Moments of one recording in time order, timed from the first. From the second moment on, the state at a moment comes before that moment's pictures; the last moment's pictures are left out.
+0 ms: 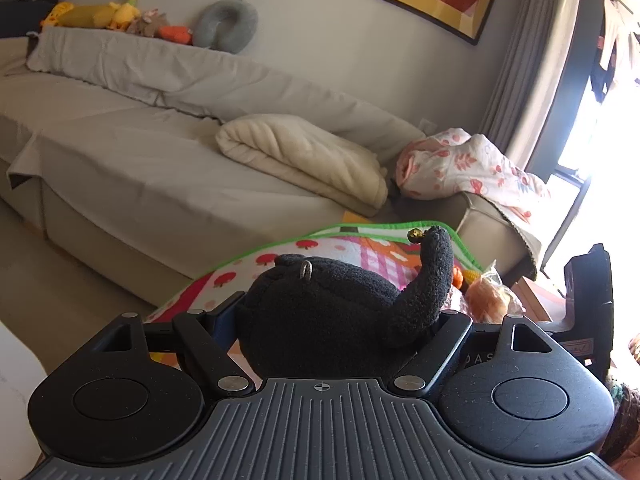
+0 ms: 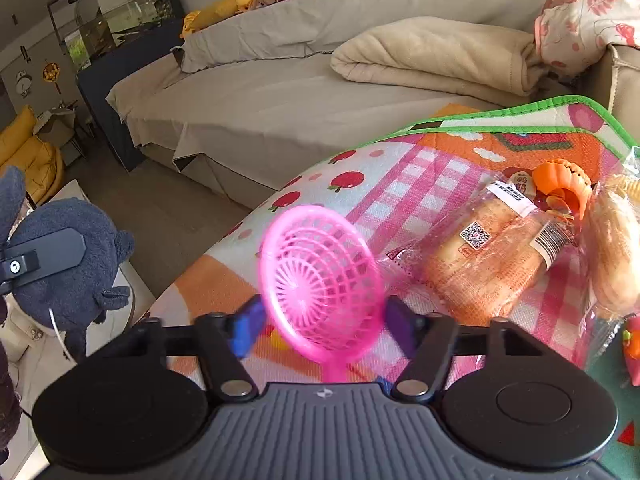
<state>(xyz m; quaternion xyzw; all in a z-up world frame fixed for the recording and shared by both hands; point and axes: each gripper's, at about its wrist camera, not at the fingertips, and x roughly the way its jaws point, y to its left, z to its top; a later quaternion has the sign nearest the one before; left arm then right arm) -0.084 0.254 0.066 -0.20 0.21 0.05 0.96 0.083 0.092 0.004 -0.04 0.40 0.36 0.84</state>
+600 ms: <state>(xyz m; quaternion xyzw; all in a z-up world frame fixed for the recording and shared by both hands) -0.077 0.138 0.100 -0.15 0.24 -0.13 0.95 -0.074 -0.058 0.082 -0.08 0.32 0.28 0.90</state>
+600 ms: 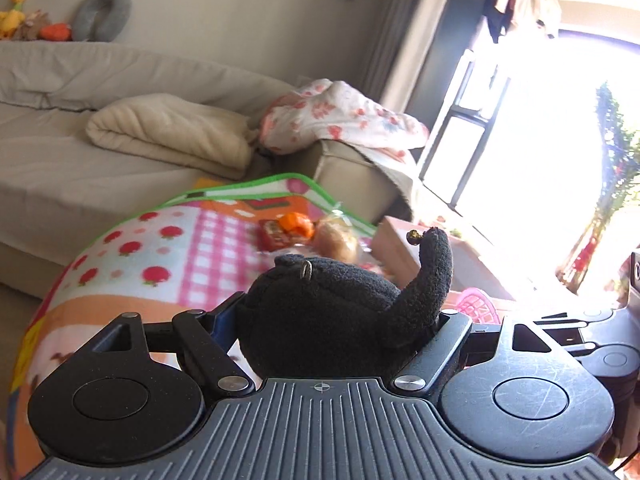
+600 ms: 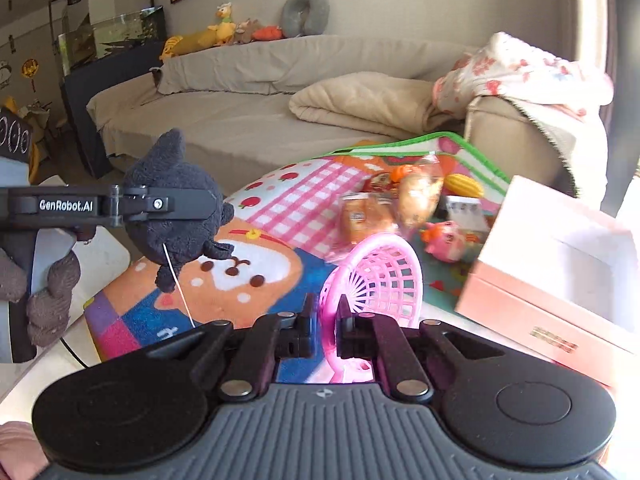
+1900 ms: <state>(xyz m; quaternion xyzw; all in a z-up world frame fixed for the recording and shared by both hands) 0.041 0.063 0.075 -0.11 0.26 -0.14 0.95 0.096 -0.187 0.144 -0.07 0.28 0.07 0.96</state>
